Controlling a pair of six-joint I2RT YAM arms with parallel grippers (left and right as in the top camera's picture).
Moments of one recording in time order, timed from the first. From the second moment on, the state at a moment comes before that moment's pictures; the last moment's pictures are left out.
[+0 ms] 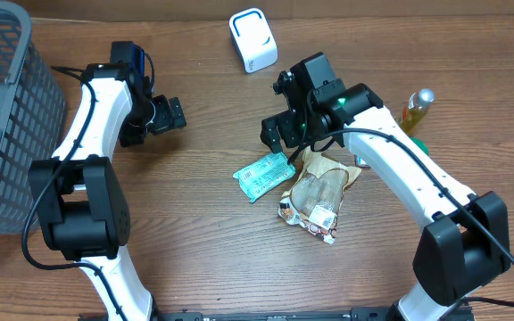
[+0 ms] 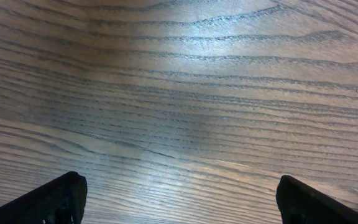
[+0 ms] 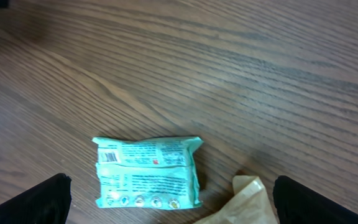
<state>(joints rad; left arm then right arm) 0.03 2.05 1.63 -1.04 0.10 -0.32 0.47 1.82 1.50 -0.82 -0.17 0.07</state>
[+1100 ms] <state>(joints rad) 0.03 2.05 1.63 -1.04 0.10 -0.32 0.47 1.82 1.50 -0.75 -0.16 0.07</state>
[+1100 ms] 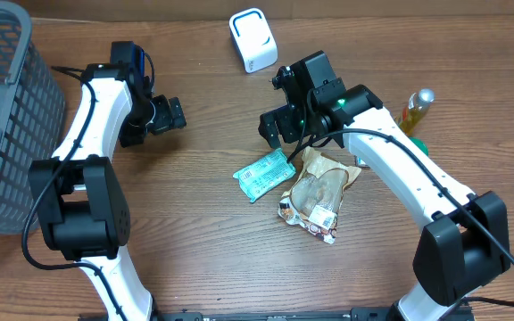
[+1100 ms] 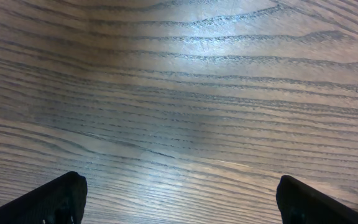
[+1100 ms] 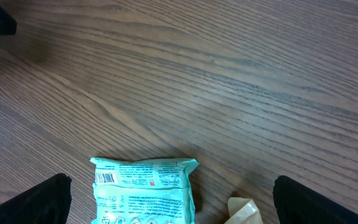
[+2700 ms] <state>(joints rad) -0.02 1.00 1.64 -1.04 0.10 -0.32 0.47 1.82 1.50 -0.75 -0.16 0.07</state>
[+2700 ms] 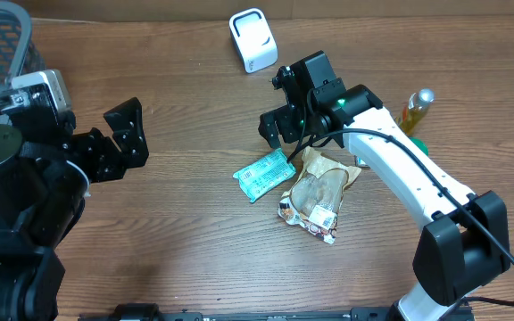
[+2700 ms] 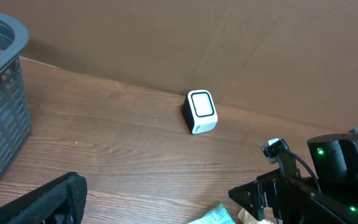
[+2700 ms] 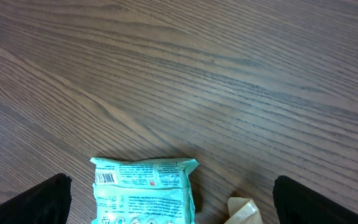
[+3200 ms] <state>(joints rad) -0.02 0.80 1.45 -1.07 0.07 -0.32 0.47 1.82 1.50 -0.75 -0.16 0.07</state>
